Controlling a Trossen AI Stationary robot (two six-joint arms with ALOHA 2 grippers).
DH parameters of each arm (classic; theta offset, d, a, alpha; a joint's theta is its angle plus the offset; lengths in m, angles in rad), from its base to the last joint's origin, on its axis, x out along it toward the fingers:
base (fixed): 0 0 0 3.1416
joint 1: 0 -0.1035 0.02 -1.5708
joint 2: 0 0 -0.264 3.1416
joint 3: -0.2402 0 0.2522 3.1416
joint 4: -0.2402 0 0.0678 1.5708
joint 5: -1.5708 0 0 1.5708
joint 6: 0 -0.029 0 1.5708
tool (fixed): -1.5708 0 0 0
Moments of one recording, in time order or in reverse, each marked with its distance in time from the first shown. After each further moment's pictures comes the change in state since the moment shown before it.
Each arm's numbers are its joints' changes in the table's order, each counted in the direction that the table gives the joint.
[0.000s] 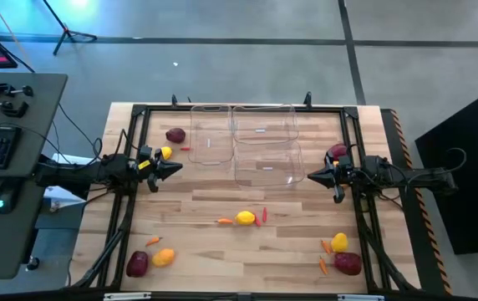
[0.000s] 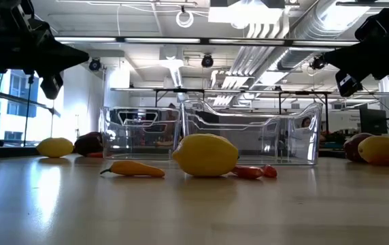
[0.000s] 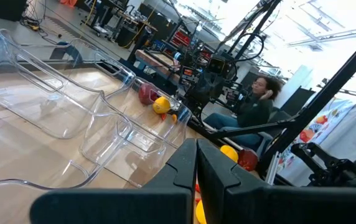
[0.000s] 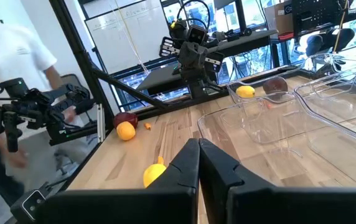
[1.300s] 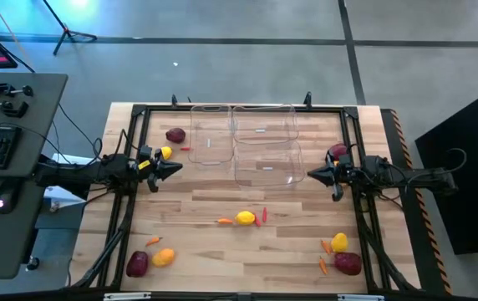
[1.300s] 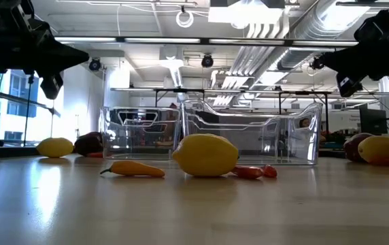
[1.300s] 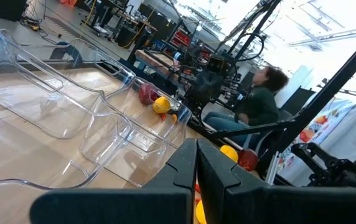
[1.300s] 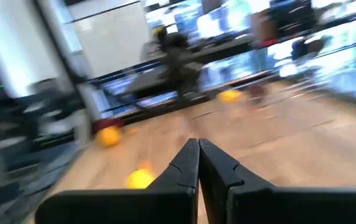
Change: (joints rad) left arm 0.000 0.000 0.000 0.000 0.000 0.001; right arm 0.006 0.000 0.000 0.007 0.102 0.024
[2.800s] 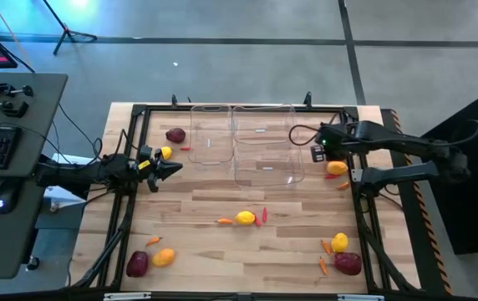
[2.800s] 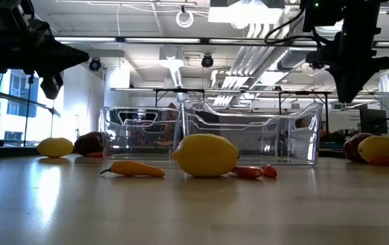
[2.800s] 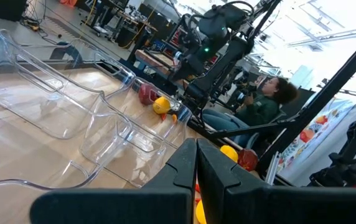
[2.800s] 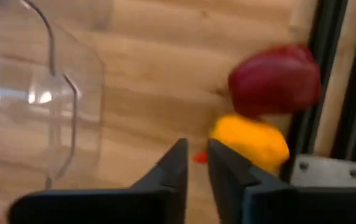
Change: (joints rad) left arm 0.000 0.000 0.000 0.000 0.000 -0.001; right arm 0.349 -1.037 -0.892 -1.286 0.125 -0.767
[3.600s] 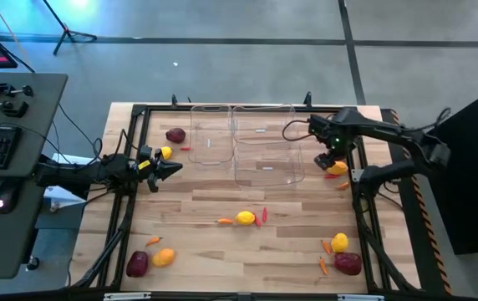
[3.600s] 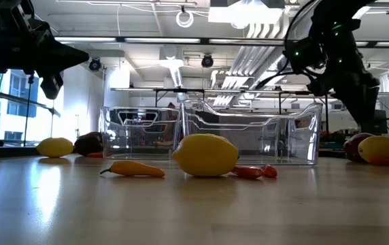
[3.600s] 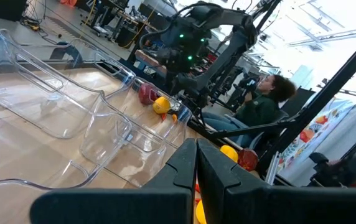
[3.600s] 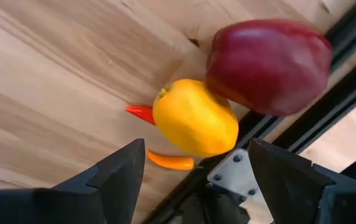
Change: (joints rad) left arm 0.000 0.000 0.000 0.000 0.000 -0.001; right arm 0.248 -0.278 0.000 -0.086 -0.141 0.716
